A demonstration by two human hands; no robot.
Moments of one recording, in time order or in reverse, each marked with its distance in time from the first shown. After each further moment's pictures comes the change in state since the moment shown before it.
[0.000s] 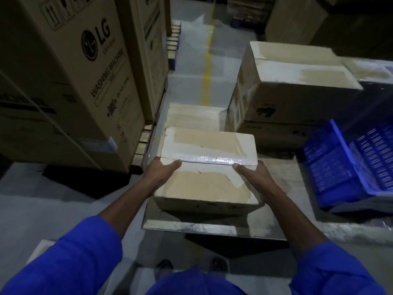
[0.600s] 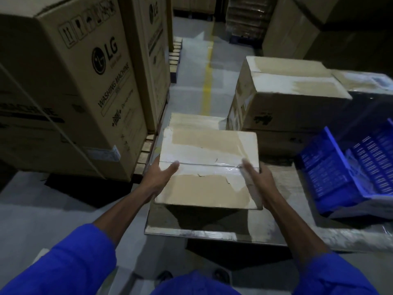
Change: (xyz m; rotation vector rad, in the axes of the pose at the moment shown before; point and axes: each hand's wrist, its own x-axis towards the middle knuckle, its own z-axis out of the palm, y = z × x) left_hand -0.031 0.015 -0.016 -0.174 -0.050 0.142; right_hand -0.023 -0.010 -0.001 0.103 0.116 -0.132
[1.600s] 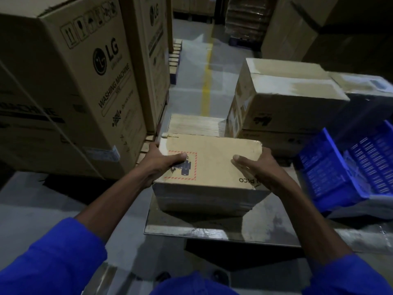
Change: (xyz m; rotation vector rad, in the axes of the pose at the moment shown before) left_hand 0.004 0.051 -0.016 -0.061 -0.052 -0.117; right_hand 0.029 -0.033 -0.016 -0.306 -0.178 -0.023
